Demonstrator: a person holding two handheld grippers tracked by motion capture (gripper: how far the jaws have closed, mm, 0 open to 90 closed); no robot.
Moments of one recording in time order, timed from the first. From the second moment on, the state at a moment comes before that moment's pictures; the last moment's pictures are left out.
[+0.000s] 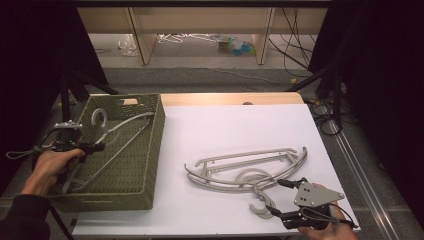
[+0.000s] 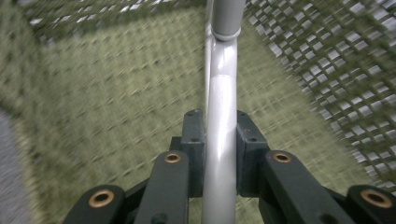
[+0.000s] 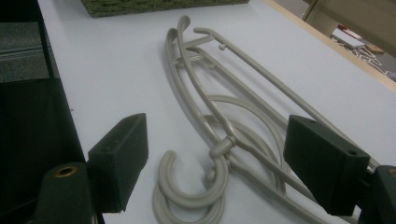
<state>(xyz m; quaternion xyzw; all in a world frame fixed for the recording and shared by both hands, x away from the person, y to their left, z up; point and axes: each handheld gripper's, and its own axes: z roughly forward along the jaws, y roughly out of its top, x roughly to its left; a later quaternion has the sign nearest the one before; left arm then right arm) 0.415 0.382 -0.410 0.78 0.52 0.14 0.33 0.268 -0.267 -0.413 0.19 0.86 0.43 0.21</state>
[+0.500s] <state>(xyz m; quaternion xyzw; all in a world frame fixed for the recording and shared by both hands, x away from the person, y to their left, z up) 0.393 0.385 -0.385 0.69 0.58 0.24 0.37 0.270 -0.268 -0.418 0.20 0.86 0.43 0.20</state>
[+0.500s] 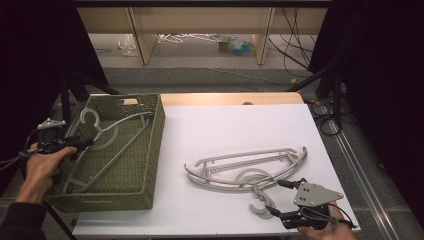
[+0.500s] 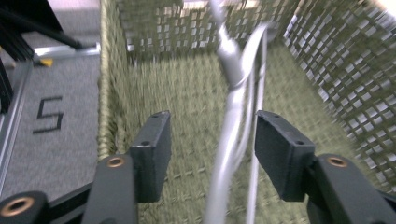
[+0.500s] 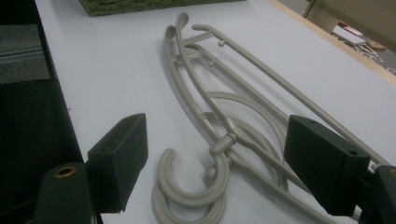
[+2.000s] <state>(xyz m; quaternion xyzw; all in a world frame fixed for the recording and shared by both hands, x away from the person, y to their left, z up) 0.267 0.188 -0.402 0.74 0.34 0.22 0.54 0.280 -0.281 -0.426 0.24 0.81 0.49 0.22</state>
